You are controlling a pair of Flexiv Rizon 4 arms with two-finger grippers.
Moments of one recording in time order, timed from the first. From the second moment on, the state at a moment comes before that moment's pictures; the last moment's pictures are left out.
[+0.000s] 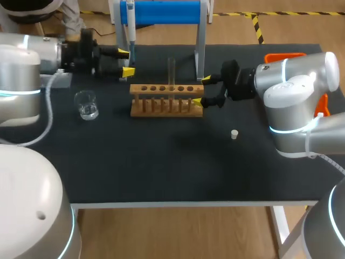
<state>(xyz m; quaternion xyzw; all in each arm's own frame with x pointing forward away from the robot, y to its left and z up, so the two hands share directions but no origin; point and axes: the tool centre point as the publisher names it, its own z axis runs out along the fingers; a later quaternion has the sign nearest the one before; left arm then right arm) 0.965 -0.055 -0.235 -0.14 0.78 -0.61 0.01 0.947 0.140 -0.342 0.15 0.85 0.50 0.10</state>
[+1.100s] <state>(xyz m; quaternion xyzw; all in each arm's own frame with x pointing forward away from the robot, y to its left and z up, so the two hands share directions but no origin) 0.969 0.018 -0.248 -0.21 0.78 -0.59 0.06 0.947 0.140 -0.342 0.15 0.85 0.50 0.10</state>
